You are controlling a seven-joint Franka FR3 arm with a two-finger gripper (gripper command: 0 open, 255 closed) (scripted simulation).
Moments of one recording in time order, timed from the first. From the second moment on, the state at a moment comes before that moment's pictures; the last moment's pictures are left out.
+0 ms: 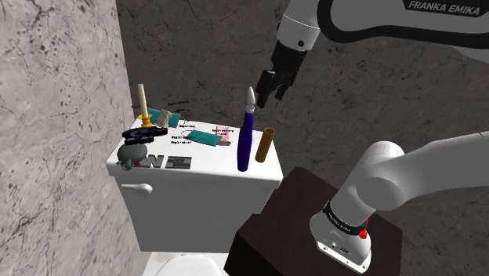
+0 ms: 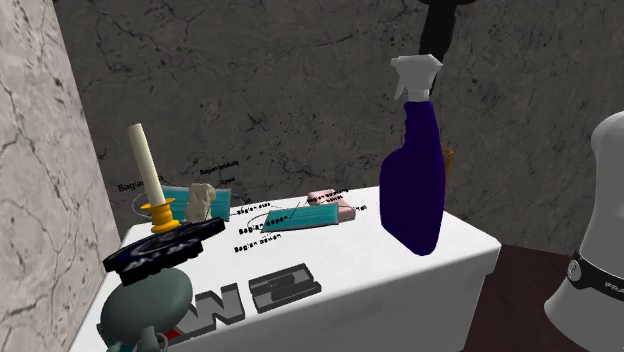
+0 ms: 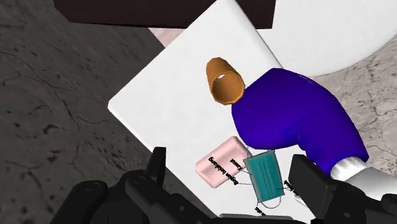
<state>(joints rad) 0.03 -0.72 0.21 -2.38 0.09 1.77 0.23</state>
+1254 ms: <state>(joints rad) -0.04 -0.13 0.69 -2.07 -0.08 2.03 0.92</state>
